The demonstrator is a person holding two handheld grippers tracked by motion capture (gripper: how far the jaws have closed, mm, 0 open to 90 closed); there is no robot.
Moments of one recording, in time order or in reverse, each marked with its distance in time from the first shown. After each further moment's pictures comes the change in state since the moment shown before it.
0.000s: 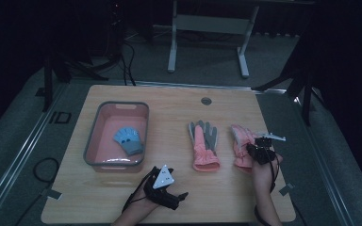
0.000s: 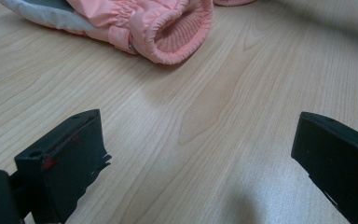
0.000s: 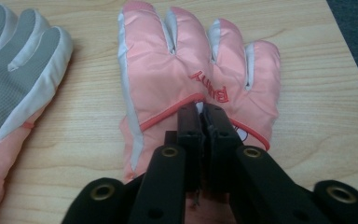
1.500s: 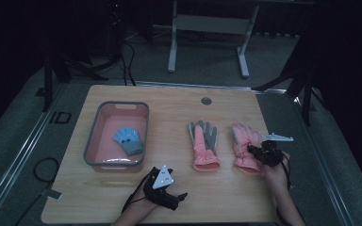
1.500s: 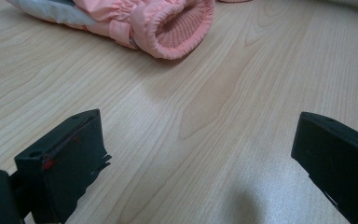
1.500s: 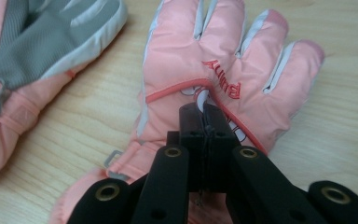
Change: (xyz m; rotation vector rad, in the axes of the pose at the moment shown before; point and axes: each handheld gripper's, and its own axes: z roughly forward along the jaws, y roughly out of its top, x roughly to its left) left arm 0.000 -0.002 0.000 0.006 0.000 -0.011; right arm -0.031 -0.001 -0.007 -0.012 0.228 -0.244
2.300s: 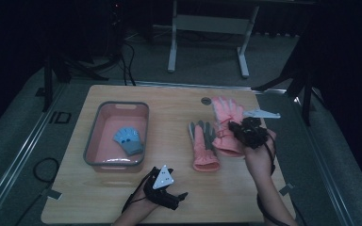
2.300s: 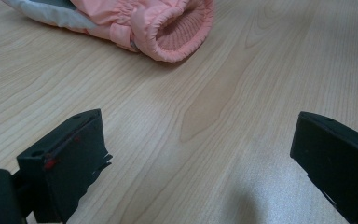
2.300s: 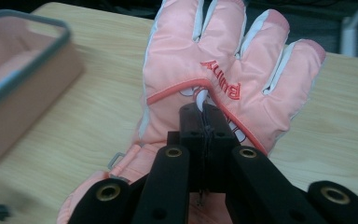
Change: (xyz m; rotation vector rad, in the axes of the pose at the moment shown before) left arm 0.000 0.001 0.000 -0.010 0.008 0.010; right arm 0.123 0.100 -0.058 -0.125 0.018 -0.063
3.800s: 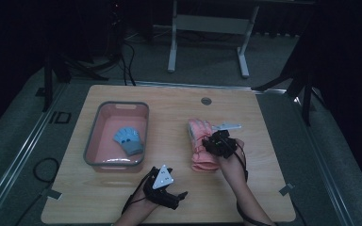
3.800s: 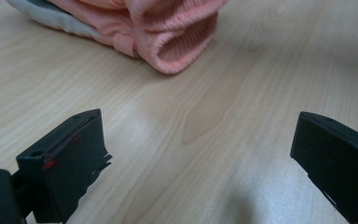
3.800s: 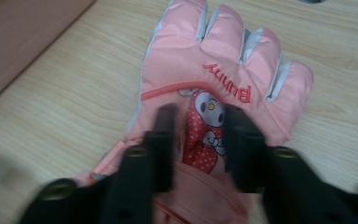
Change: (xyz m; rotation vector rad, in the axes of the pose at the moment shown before) left arm -0.001 0.001 -0.002 -0.011 0.022 -0.018; right arm 0.030 -0.048 0.082 0.159 0.063 -0.052
